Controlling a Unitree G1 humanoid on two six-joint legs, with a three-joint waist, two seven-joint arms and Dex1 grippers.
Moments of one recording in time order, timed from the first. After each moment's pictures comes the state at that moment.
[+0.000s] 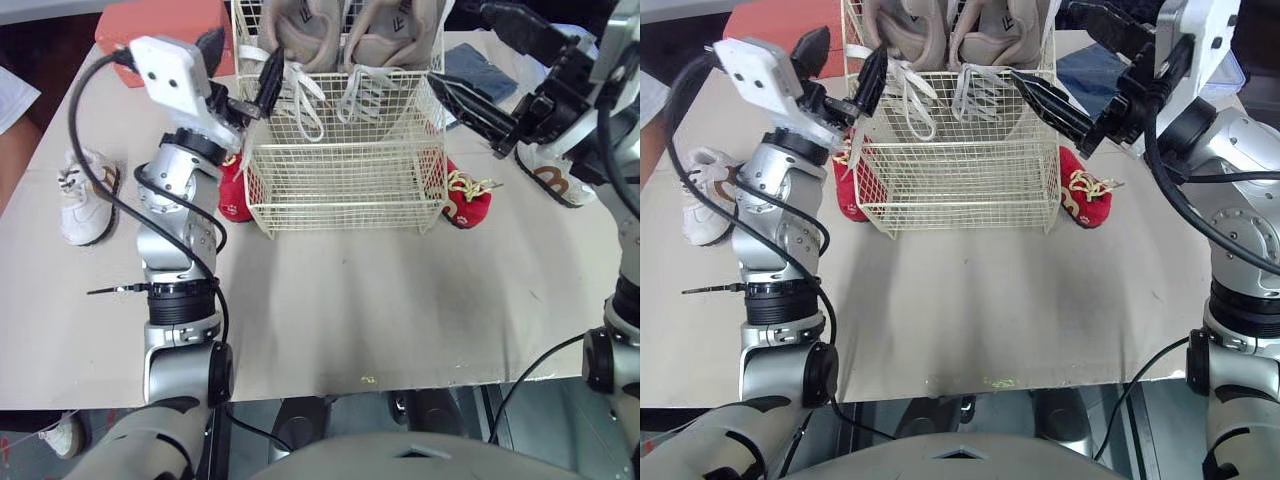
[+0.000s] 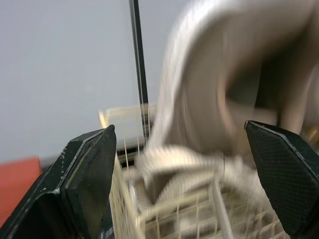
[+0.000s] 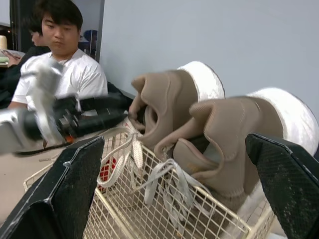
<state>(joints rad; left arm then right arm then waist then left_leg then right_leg) -0.59 0.37 0.21 -0.15 -0.37 0.15 -0.39 -0.66 -0.61 -0.17 -0.44 0.71 0.61 0.58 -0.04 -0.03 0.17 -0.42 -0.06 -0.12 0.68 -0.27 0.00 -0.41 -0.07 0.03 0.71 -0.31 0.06</state>
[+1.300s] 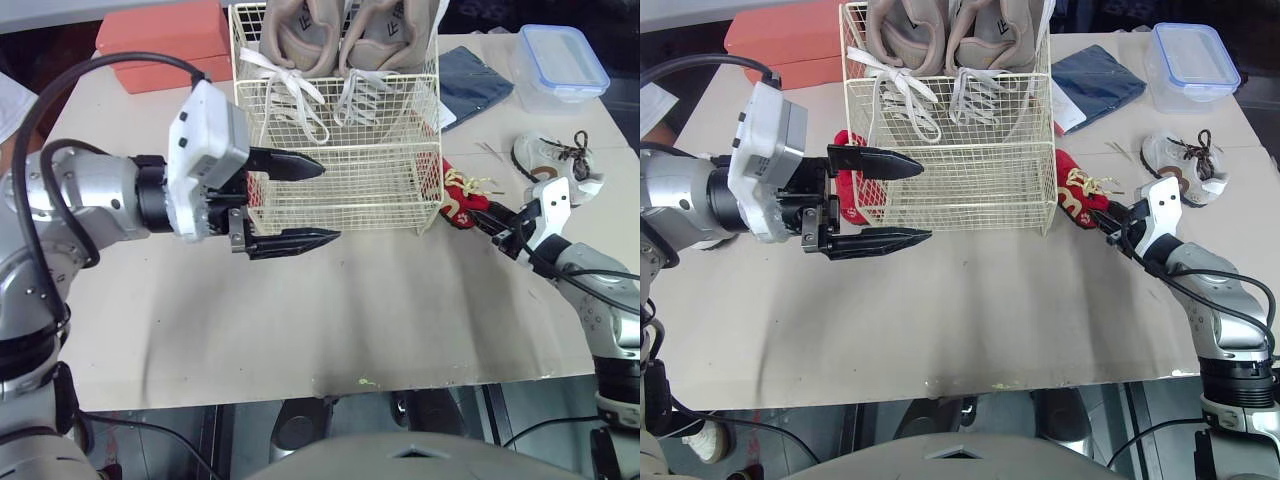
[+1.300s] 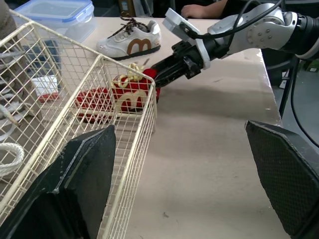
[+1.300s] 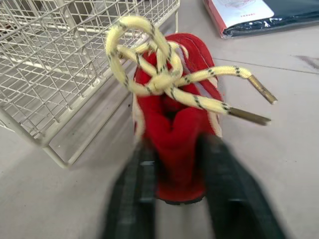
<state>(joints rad) -0.55 1.05 0.16 -0.57 -0.99 0.86 -0.90 -0.17 -0.54 -0.15 -0.19 0.48 0.54 0.56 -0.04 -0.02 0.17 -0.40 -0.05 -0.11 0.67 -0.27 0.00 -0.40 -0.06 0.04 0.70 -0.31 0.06</state>
